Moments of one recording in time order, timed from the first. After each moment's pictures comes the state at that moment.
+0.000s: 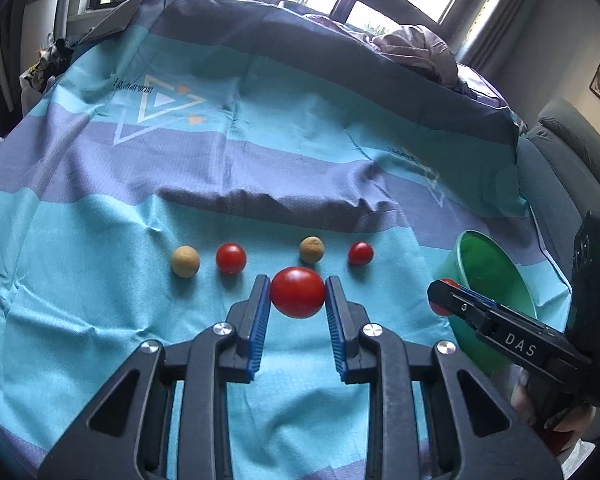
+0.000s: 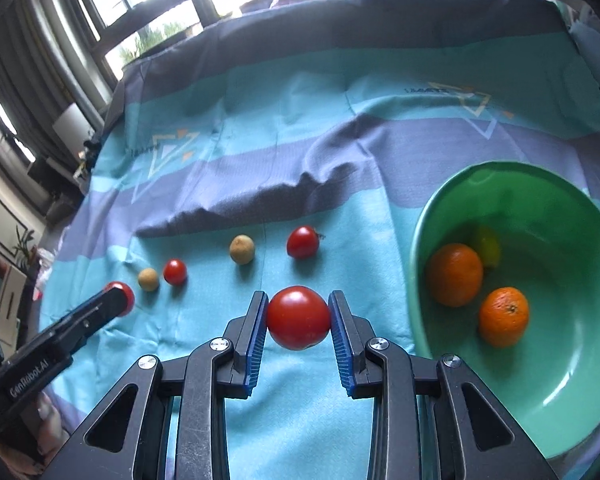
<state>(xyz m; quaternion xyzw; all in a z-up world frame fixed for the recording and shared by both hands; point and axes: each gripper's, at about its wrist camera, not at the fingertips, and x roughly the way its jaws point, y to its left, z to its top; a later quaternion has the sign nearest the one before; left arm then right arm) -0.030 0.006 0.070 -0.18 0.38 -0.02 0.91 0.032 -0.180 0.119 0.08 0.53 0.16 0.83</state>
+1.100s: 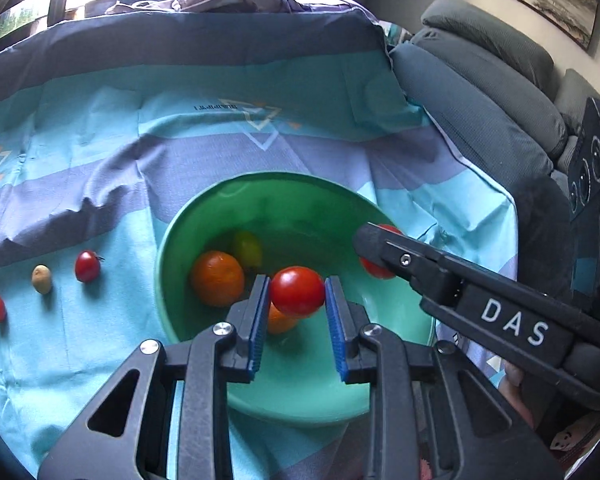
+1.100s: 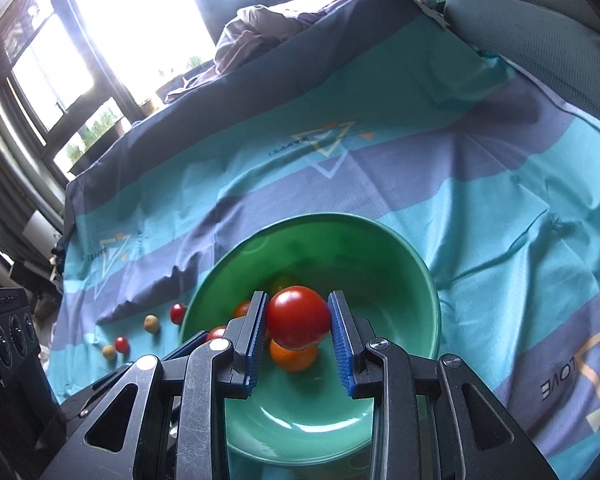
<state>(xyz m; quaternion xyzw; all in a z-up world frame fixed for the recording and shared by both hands) 0.027 -0.219 0.071 -0.08 0.41 -0.20 0.89 0.025 -0.345 0.151 0.17 0.48 0.04 0.86</state>
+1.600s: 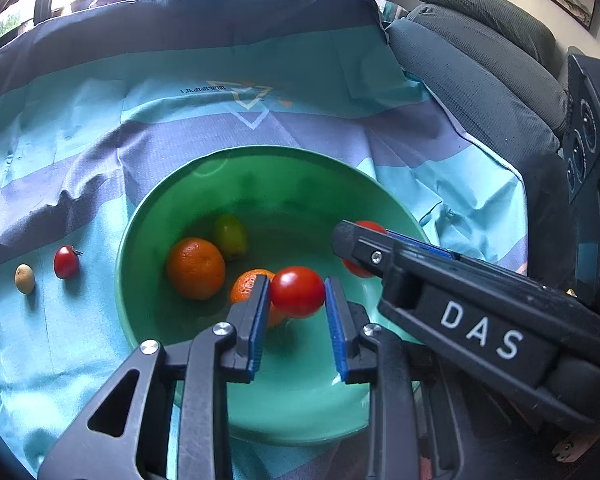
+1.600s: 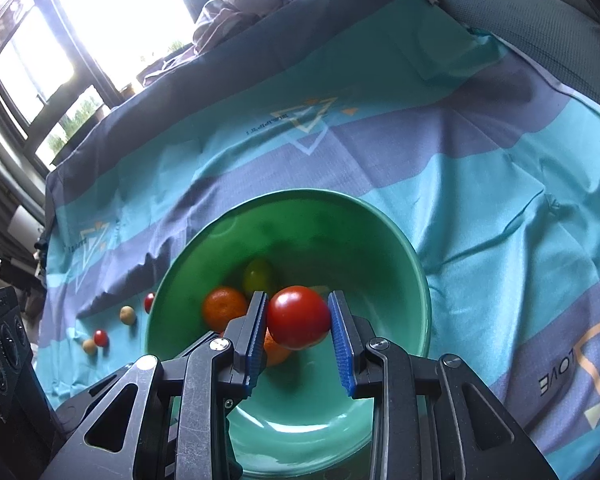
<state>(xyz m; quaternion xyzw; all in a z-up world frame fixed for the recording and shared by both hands) 0.035 -0.240 0.053 -0.06 0.43 -0.20 0.88 0.034 -0.352 0.128 0.17 0.52 0.02 0.84</state>
